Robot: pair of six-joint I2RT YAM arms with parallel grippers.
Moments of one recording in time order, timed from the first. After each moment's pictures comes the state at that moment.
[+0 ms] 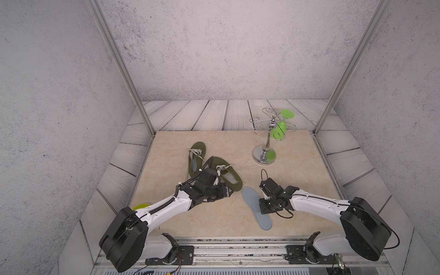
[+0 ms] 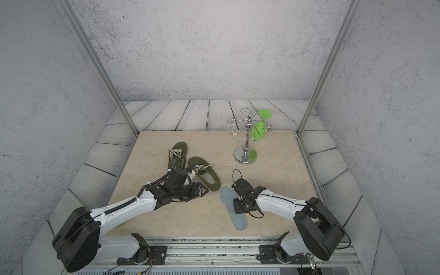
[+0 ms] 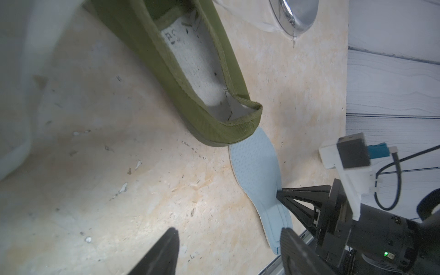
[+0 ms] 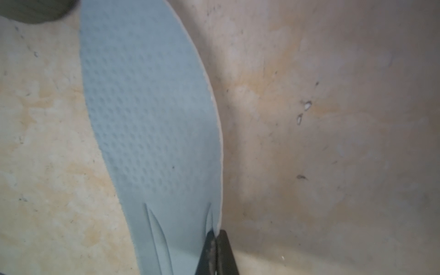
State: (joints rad) left arm -0.70 1.31 0.70 -0.20 0.29 -0.85; right arm 0.73 1.38 0.67 -0.55 -0.05 0.52
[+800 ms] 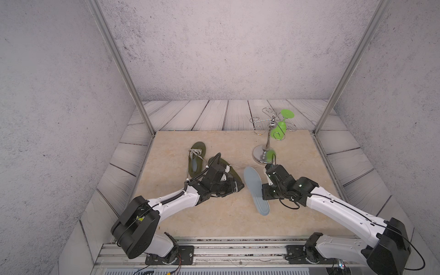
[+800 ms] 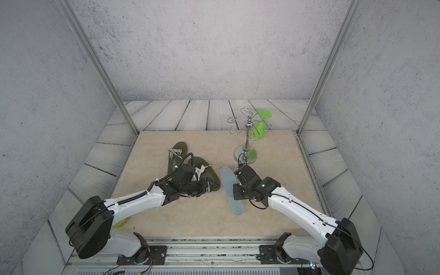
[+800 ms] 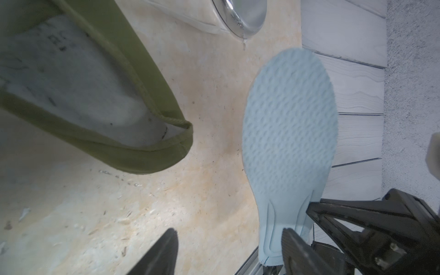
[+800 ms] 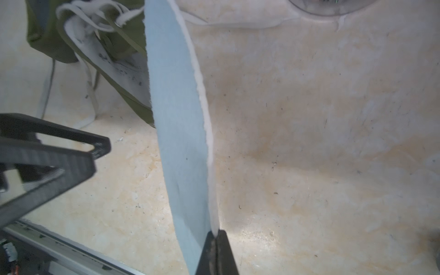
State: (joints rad) left arm -0.74 1.43 0.78 0.00 0.38 -0.93; right arm 0.73 1.18 0.94 -0.76 0.03 0.54
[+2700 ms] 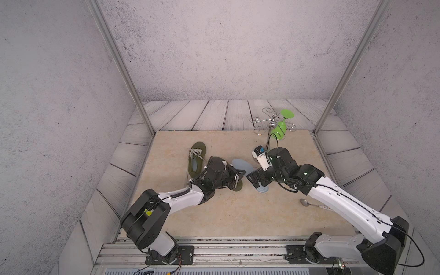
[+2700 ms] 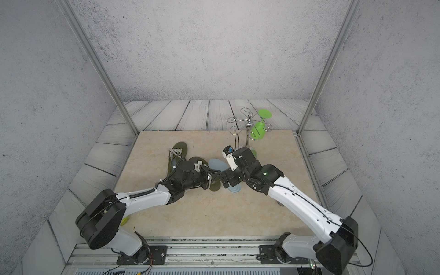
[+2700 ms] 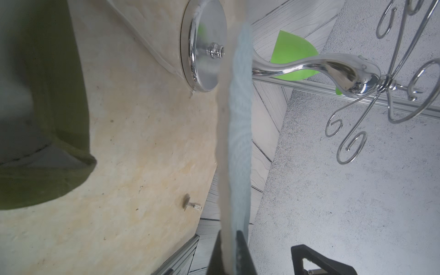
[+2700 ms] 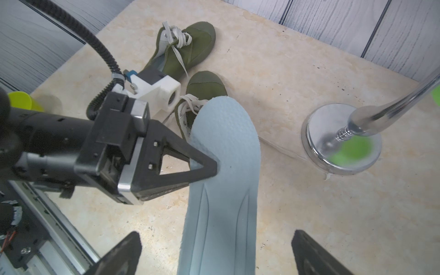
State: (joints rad) left arm -0.74 1.53 0.77 0.45 0.30 -1.67; right arm 0.73 1.28 1.23 -0.76 0.01 0.09
